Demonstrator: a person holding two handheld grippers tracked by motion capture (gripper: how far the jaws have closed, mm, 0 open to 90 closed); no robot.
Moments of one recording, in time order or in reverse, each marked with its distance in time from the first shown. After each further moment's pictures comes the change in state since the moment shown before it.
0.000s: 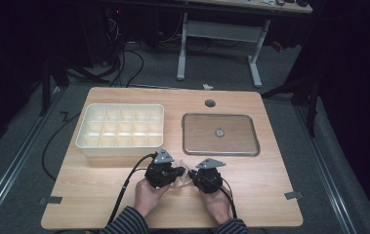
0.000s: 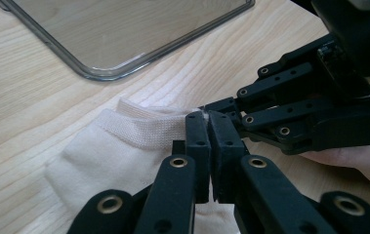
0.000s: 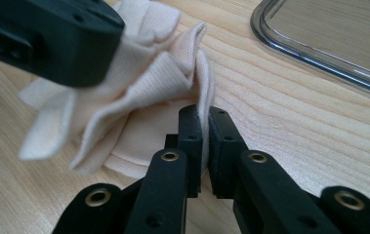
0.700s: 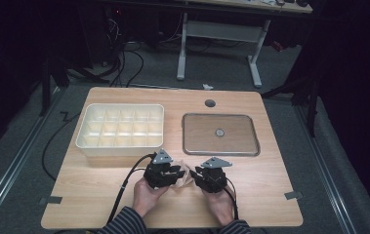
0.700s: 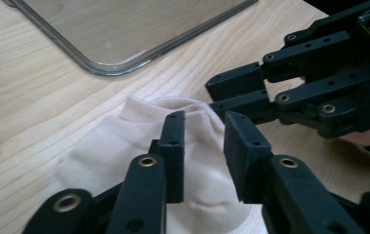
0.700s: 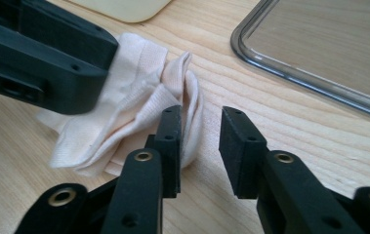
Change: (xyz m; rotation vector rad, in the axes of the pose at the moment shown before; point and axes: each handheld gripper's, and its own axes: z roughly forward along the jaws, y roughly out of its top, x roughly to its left) left arm 0.005 -0.003 -0.008 -0.001 0.017 0.005; right arm -0.003 0.003 -0.017 -0.045 -0.018 0.033
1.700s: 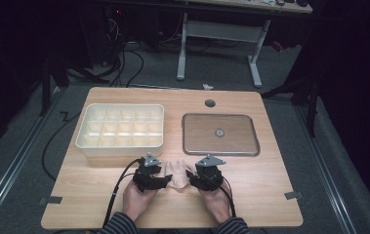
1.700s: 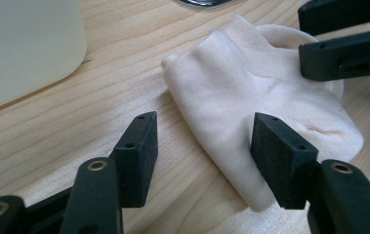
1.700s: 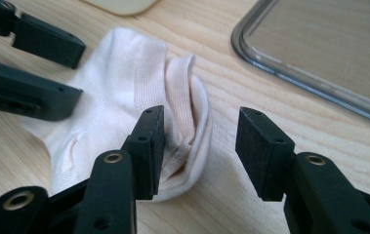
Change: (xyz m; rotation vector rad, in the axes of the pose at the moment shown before) left arm 0.025 -0.035 0.001 0.084 0.169 -0.096; right arm 0.005 0.005 0.012 0.030 -0.042 -0.032
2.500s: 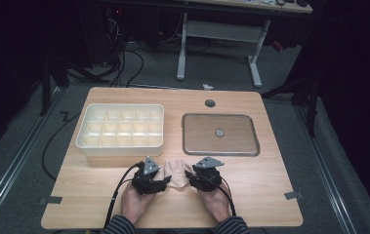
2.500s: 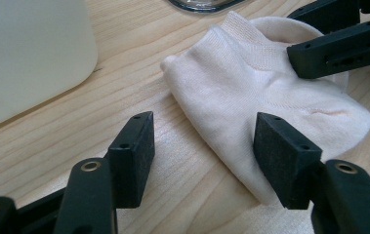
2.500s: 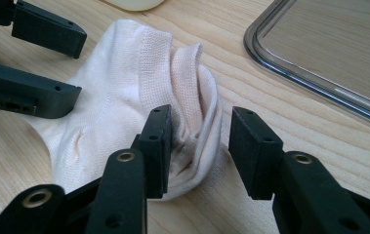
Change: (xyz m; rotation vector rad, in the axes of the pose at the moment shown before) left arm -0.003 -0.013 0.000 -0.073 0.053 0.083; right arm -0.001 -0.005 0.009 -0.022 0.030 -0.040
